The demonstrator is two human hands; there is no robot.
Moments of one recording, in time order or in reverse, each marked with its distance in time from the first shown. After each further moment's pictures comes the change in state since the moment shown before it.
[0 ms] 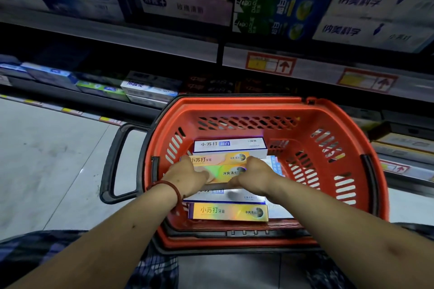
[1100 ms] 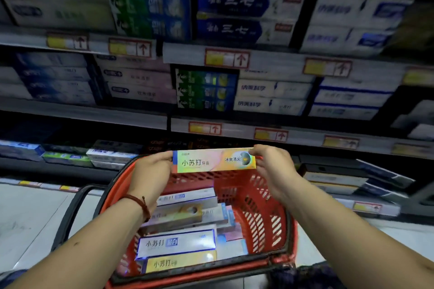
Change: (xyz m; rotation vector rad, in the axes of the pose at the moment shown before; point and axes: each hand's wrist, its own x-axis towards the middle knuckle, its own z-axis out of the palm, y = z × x) left_hand -0.091 0.113 -0.040 -0.884 0.322 0.362; right_hand -0.118 0.013 -0.165 0.991 0.489 -0.278
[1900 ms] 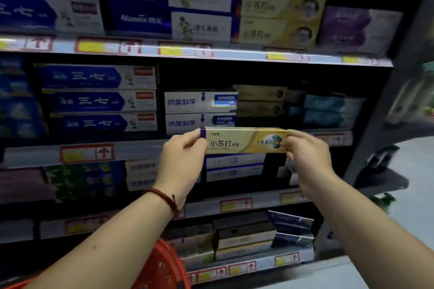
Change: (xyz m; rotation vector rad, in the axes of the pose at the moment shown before) left_hand -0.099 0.220 0.281 -0.099 -0.338 0.556; right_hand 0.009 -0.204 -0.277 0.101 0.532 -0.459
